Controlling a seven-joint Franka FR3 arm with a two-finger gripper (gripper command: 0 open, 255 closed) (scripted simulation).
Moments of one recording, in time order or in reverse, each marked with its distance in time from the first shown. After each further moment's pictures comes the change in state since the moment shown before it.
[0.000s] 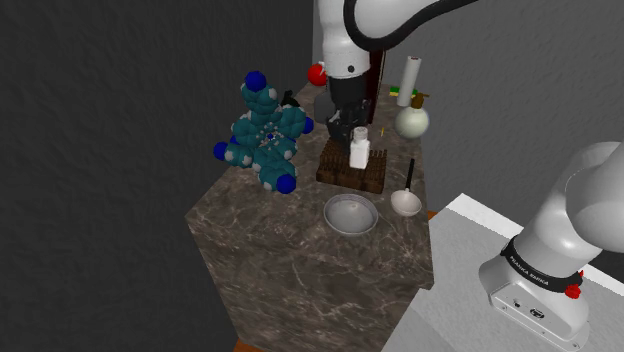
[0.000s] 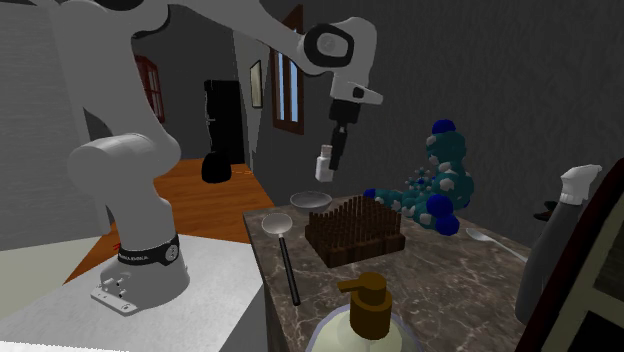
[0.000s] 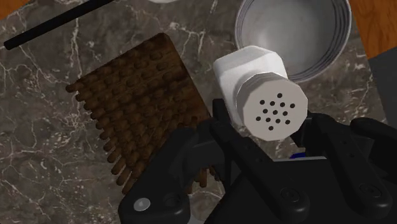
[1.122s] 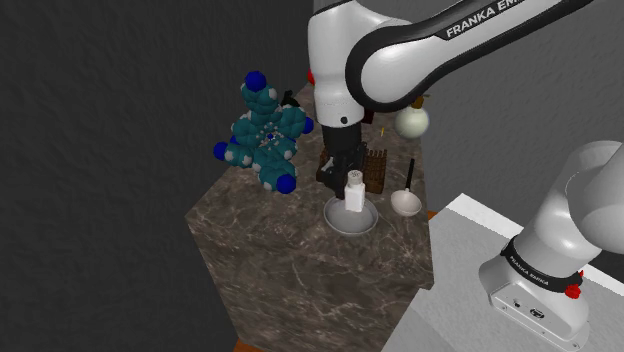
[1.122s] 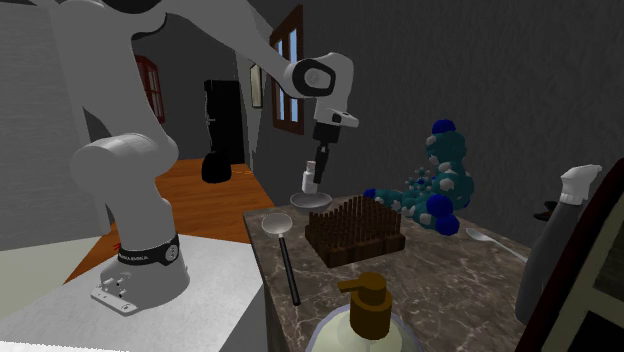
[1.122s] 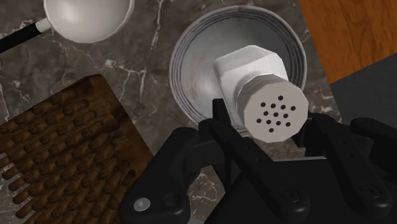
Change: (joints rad) arm 0.076 0.010 0.097 -0.146 0.046 0.160 0.145
